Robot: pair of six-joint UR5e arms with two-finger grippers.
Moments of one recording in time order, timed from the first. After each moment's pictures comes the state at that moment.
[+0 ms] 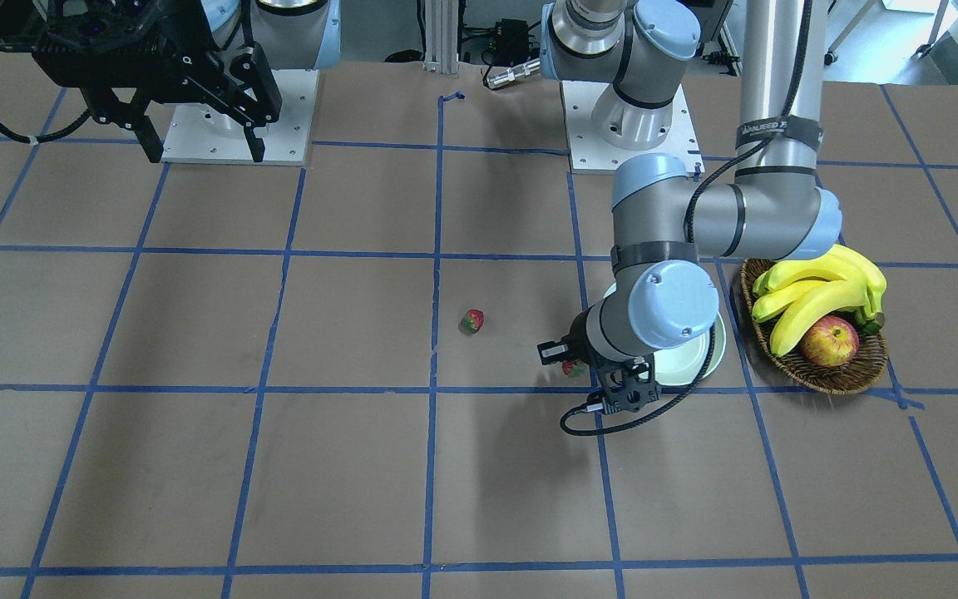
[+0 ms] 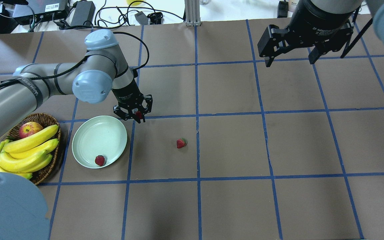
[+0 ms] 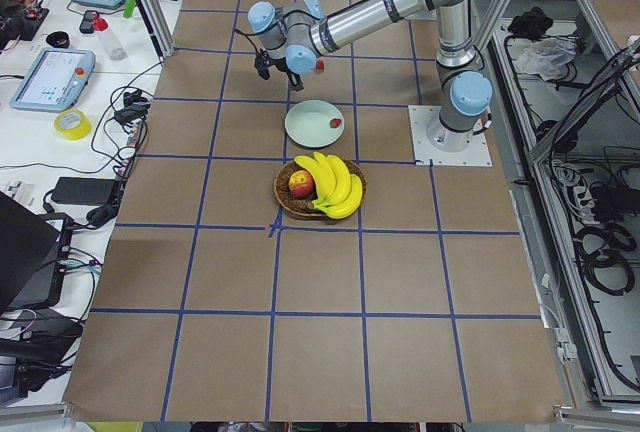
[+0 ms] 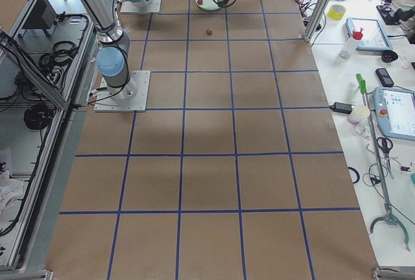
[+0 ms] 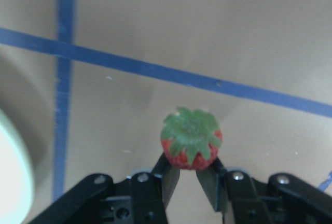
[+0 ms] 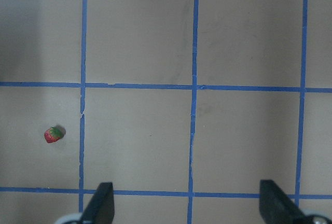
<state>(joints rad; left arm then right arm) -1.51 -1.93 -1.74 -1.37 1.50 -0.21 1.64 -1.65 1.51 -1.56 -1.57 0.04</state>
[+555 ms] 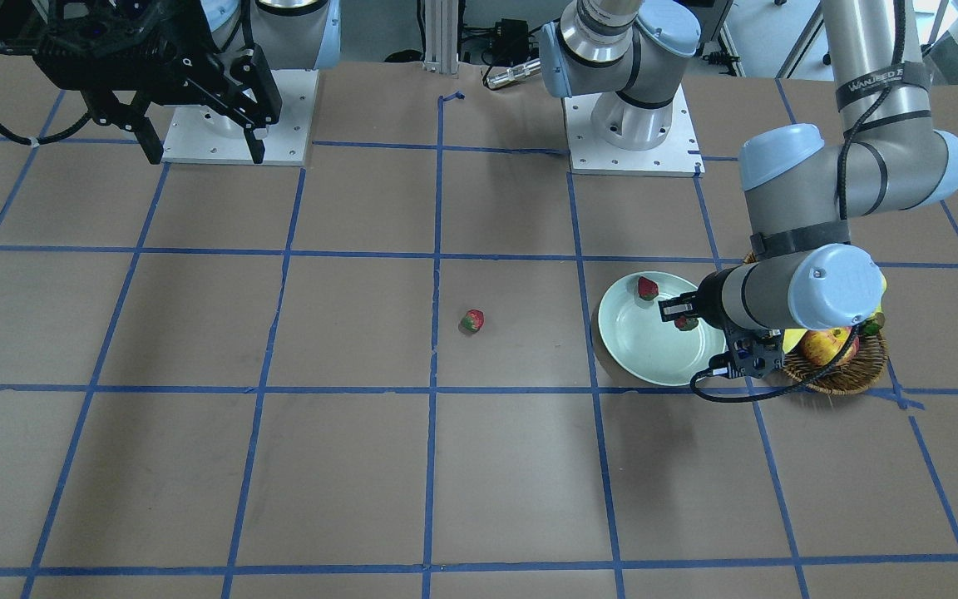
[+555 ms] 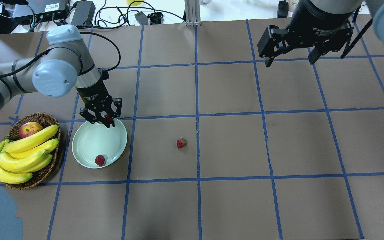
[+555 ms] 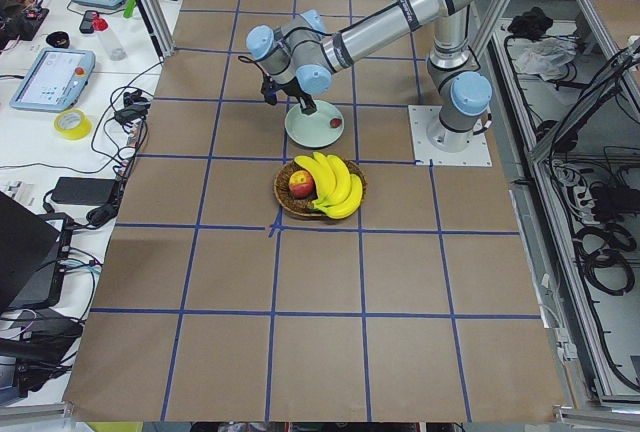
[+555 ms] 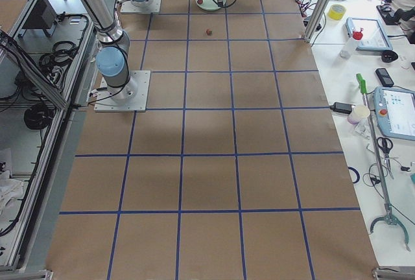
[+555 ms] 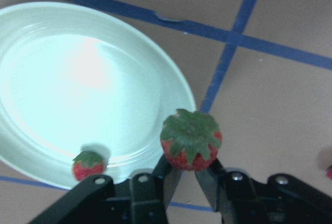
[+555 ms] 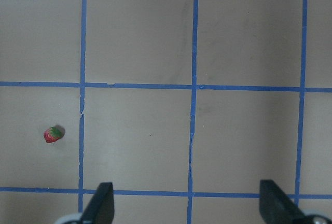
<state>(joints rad) -1.34 -1.89 -1.78 -1.52 1.61 -0.02 1.64 -1.64 1.51 -1.56 -1.57 0.04</state>
